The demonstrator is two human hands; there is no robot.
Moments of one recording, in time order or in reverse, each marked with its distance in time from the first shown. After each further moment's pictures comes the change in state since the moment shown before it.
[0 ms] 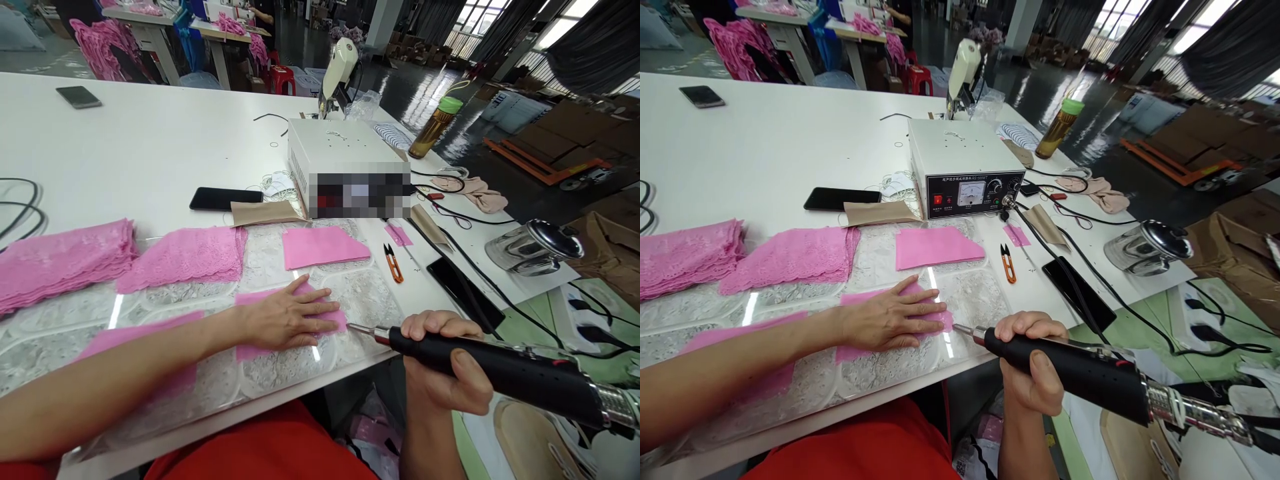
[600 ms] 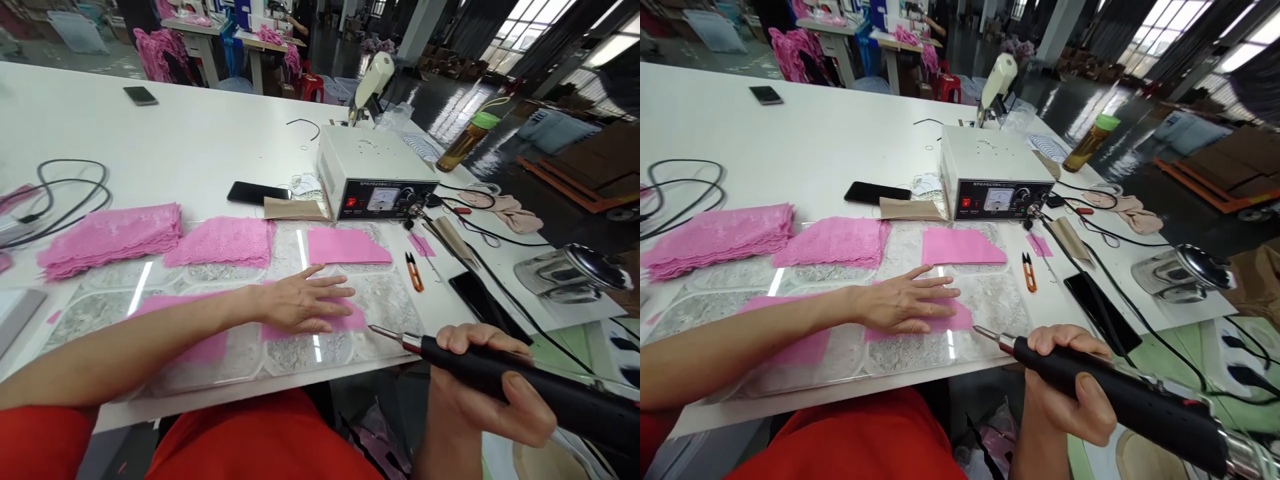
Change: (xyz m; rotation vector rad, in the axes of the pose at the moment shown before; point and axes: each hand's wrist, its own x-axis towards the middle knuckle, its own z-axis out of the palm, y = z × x) left_hand -0.018 0.005 -0.022 -0.029 0.090 -0.029; right_hand 0.001 -0.015 0.004 -0.071 0.113 -0.029
